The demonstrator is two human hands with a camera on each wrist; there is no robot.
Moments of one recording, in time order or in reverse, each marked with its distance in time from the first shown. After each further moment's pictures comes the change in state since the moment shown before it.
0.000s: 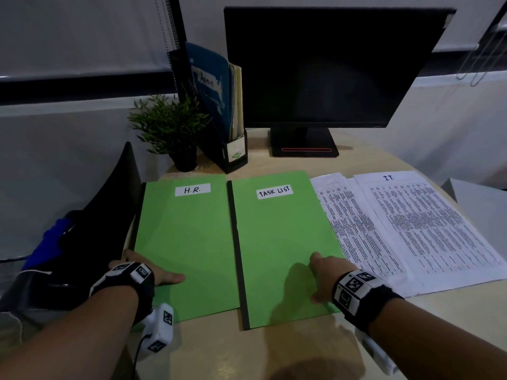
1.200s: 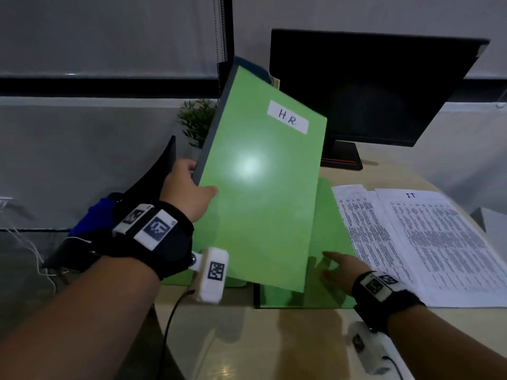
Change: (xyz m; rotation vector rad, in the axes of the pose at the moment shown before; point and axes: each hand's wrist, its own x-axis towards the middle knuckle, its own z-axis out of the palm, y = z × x) left_hand -0.168 0.007 -0.084 -0.886 0.460 0.610; right_hand -0.009 0.016 0.006 0.326 0.114 0.002
